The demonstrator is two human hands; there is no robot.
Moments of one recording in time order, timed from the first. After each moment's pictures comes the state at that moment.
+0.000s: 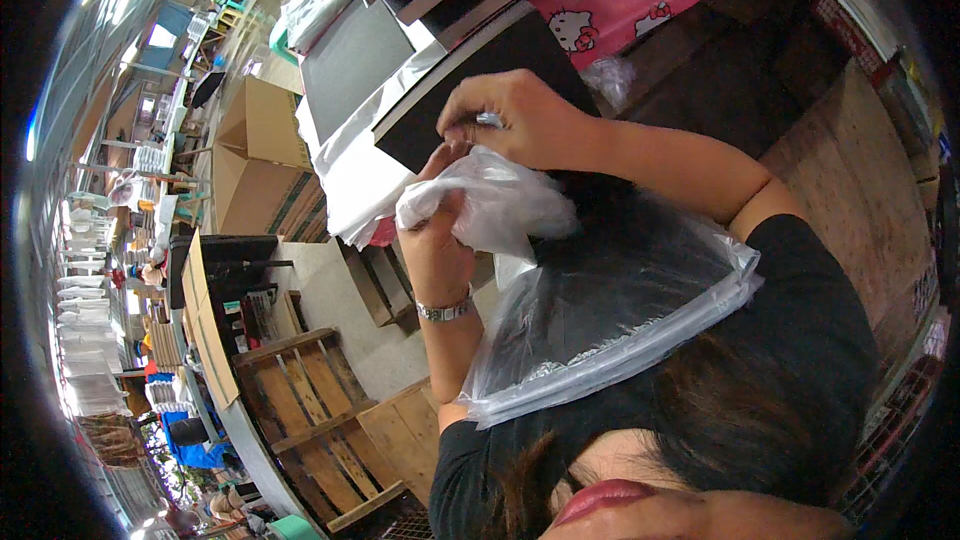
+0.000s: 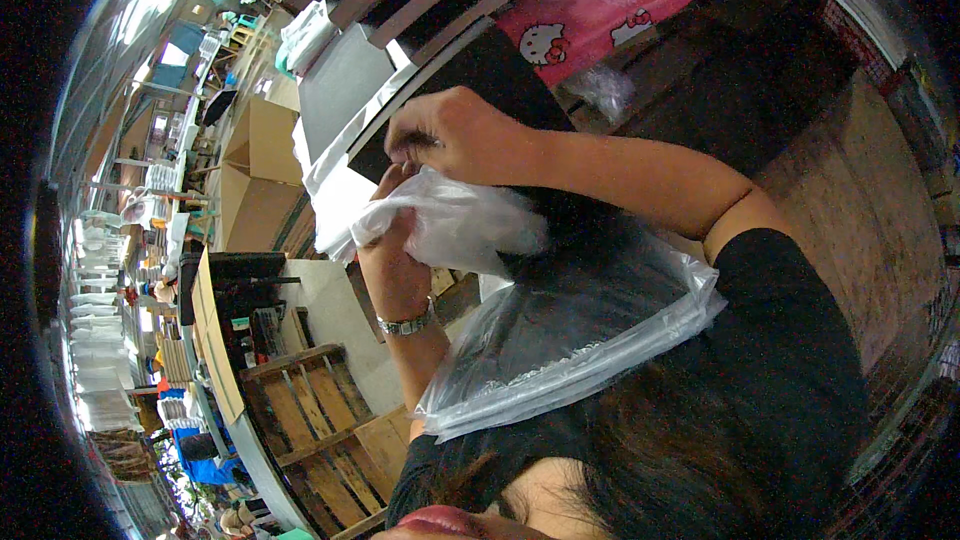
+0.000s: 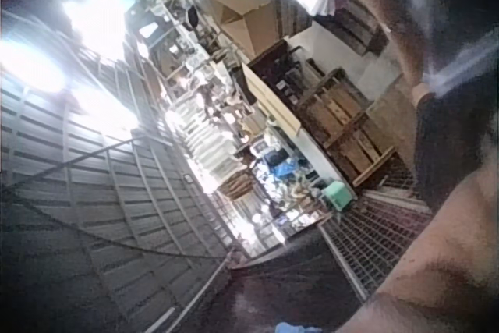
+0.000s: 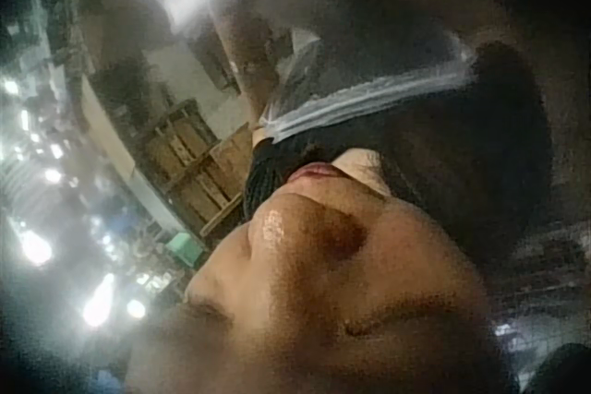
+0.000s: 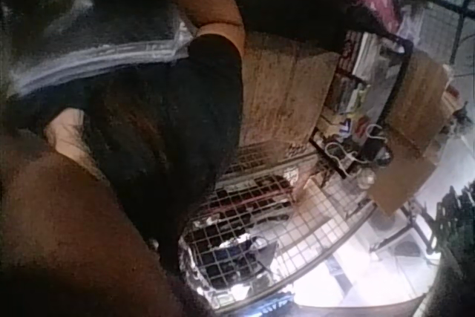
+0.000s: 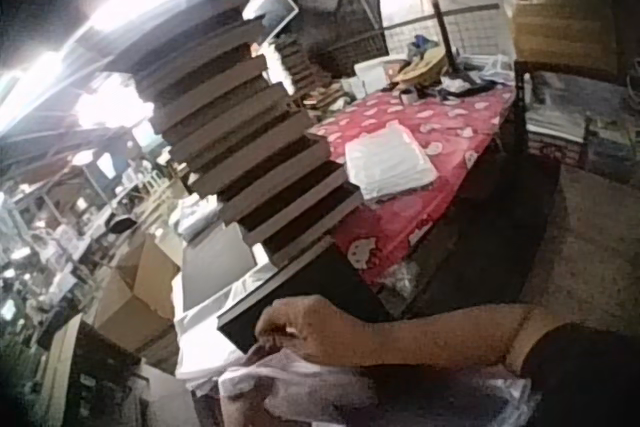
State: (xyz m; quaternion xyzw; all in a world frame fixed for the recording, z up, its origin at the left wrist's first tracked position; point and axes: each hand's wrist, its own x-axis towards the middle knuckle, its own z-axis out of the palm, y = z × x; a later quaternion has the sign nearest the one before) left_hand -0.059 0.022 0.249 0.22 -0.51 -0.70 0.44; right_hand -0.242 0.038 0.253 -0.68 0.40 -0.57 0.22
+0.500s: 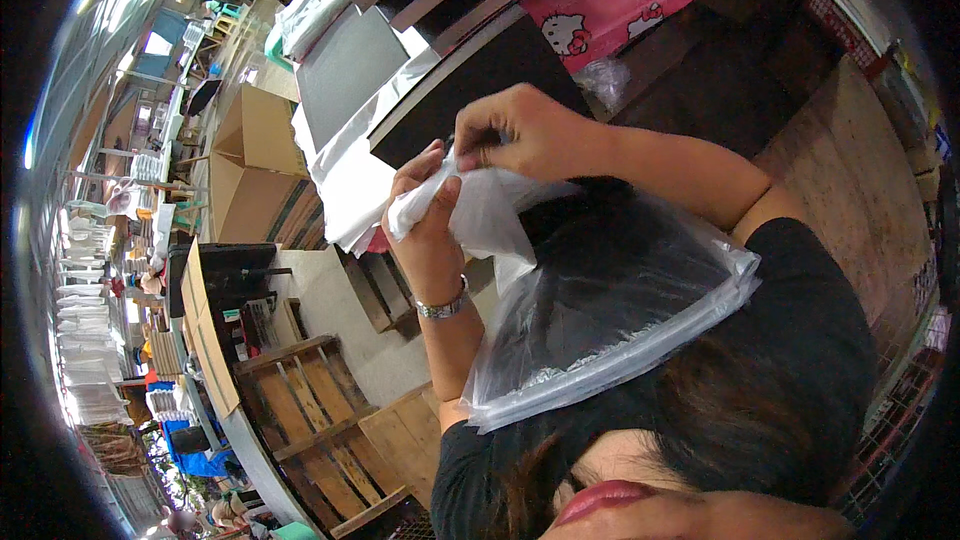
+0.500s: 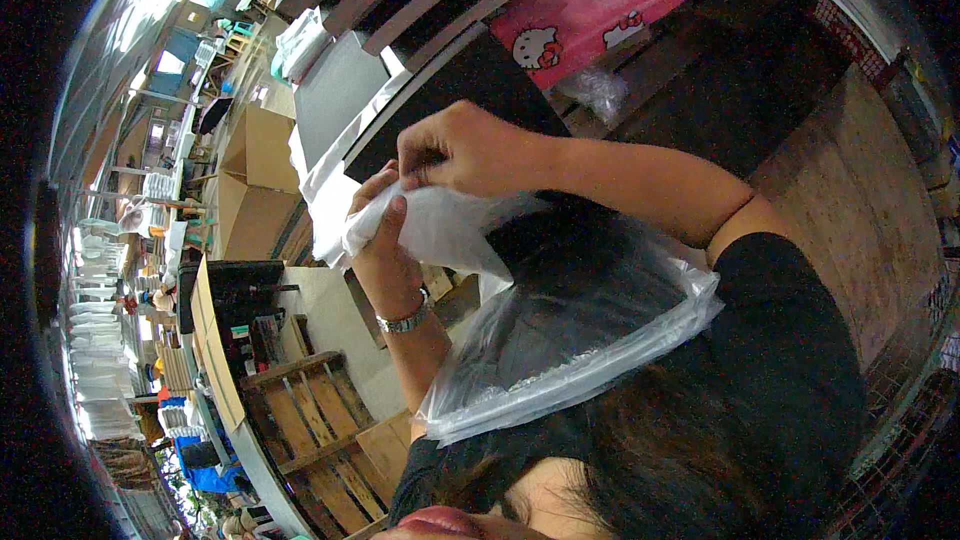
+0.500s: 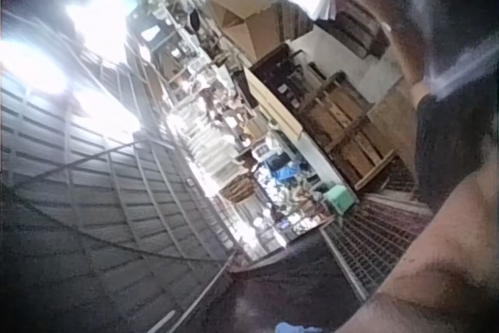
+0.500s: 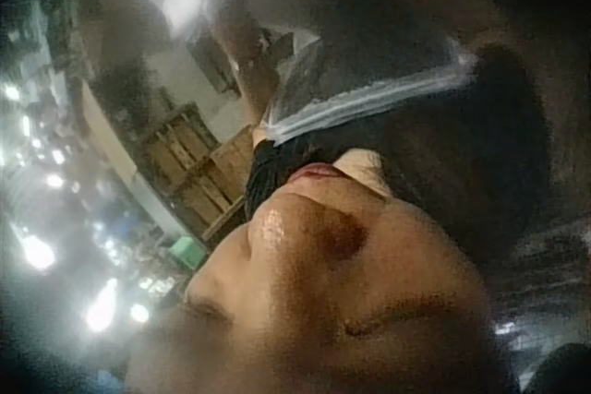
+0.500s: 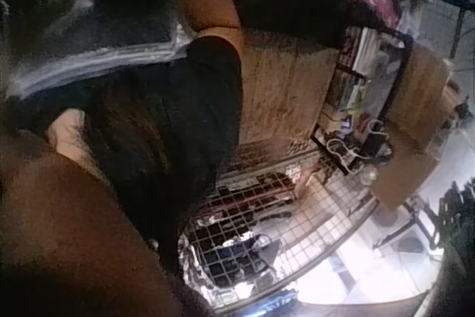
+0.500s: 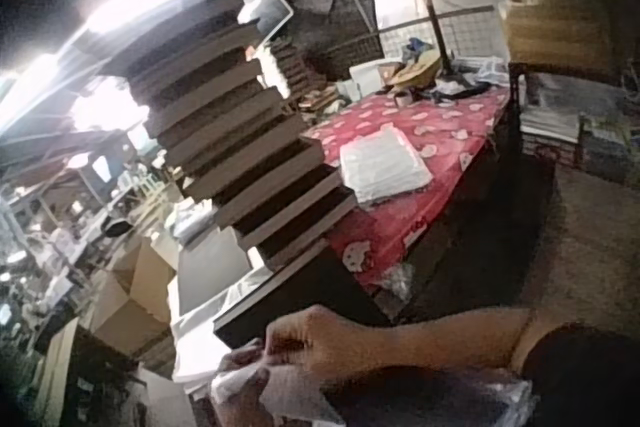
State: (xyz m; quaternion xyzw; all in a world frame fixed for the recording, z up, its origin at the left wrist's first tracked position) left_hand -0.069 0.014 0.253 0.30 -0.66 -0.49 0.49; right_hand -0.247 0.055 0.262 -0.68 0.40 -0.53 0.33
